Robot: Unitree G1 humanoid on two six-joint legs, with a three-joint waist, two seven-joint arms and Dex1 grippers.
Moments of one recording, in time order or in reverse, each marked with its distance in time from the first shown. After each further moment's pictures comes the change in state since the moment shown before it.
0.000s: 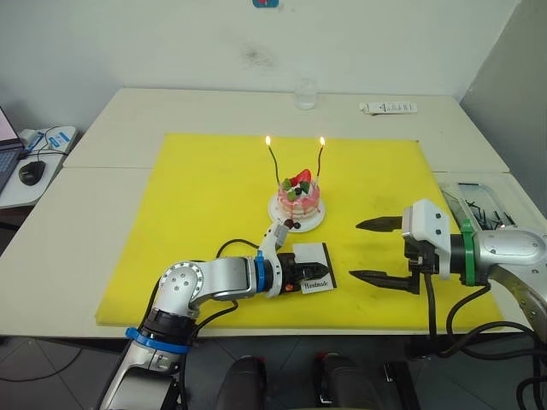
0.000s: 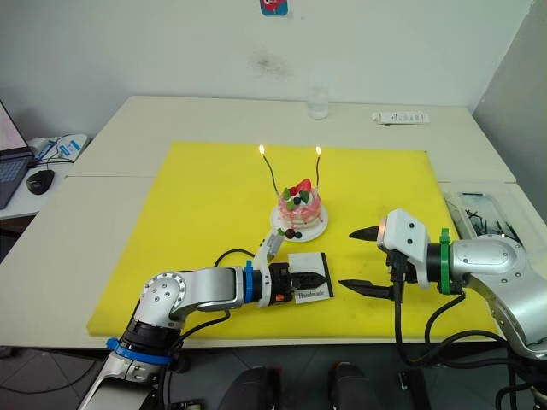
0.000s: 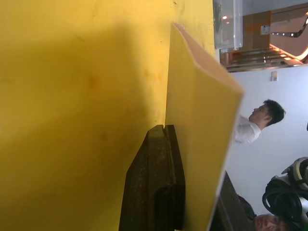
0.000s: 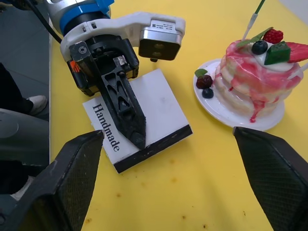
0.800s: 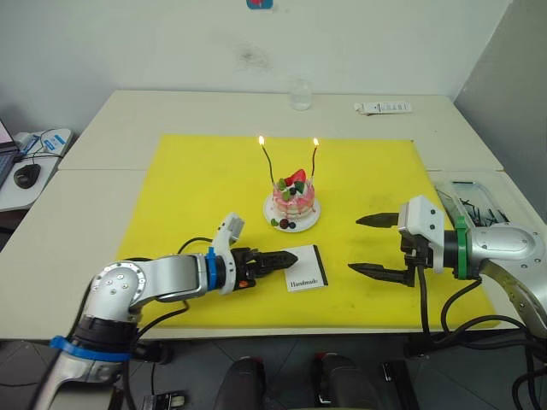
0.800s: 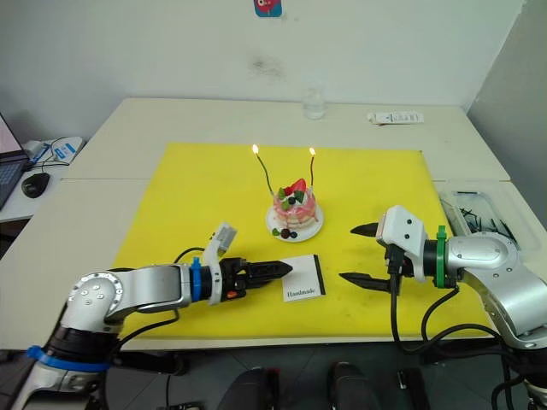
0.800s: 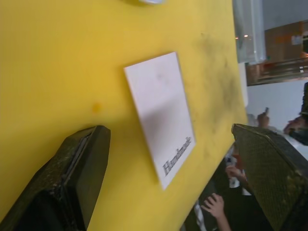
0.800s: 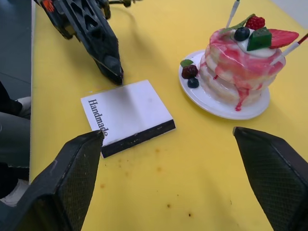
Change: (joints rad) left arm 0.094 0.374 0.118 -0.149 -0.084 -0.004 -0.071; right arm -0.025 0.012 0.042 0.105 -0.040 -0.080 -0.012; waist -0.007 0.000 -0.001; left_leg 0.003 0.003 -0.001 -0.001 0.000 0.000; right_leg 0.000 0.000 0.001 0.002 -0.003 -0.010
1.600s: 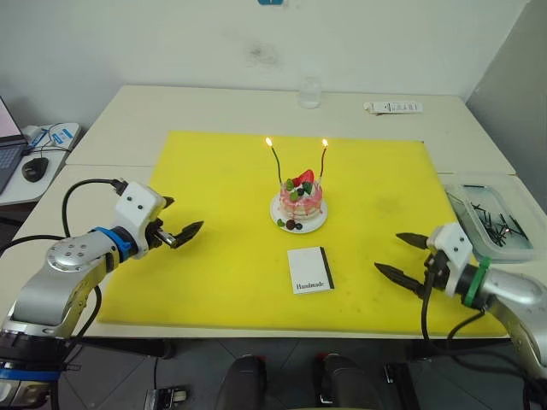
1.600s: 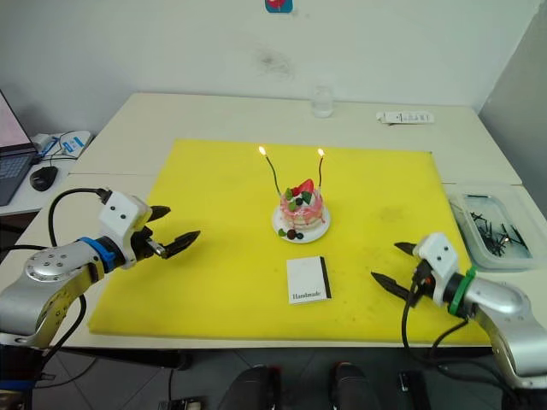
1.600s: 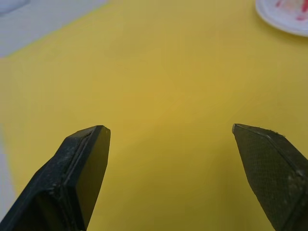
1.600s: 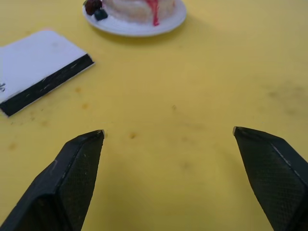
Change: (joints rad) left arm 0.104 0.200 0.099 0.164 1.470 -0.827 -0.937; right arm 0.430 0.178 -0.224 0.127 -0.079 -0.230 -0.182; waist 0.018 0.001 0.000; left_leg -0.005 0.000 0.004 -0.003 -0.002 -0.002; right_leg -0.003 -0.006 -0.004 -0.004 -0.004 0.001
